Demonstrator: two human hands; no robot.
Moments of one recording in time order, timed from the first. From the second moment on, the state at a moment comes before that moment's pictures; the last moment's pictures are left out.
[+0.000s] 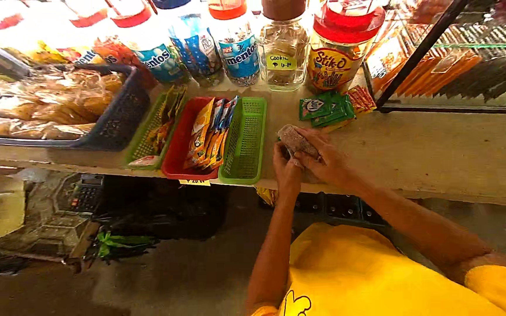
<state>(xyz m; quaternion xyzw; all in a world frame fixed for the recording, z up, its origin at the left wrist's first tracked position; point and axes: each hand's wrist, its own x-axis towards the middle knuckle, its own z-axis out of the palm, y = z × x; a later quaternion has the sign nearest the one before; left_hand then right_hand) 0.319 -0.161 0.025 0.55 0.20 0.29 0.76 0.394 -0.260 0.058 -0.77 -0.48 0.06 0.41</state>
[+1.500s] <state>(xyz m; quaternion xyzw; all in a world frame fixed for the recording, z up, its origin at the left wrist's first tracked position) 0.343 -0.243 0.062 0.30 0.23 0.41 0.83 0.441 -0.320 0.095 -0.68 -0.61 0.18 0.37</state>
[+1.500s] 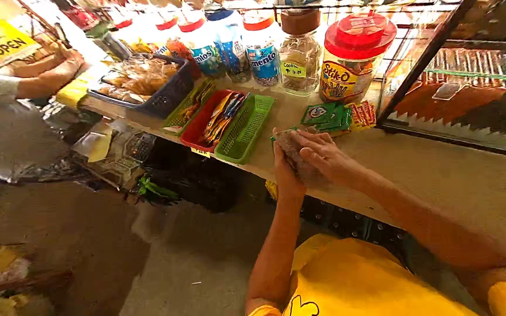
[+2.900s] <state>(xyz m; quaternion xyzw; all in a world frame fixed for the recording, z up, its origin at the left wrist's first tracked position) 0.351 -0.200 0.054 0.56 0.19 0.47 0.66 0.451 -0.274 0.077 -0.54 -0.34 0.46 0.62</state>
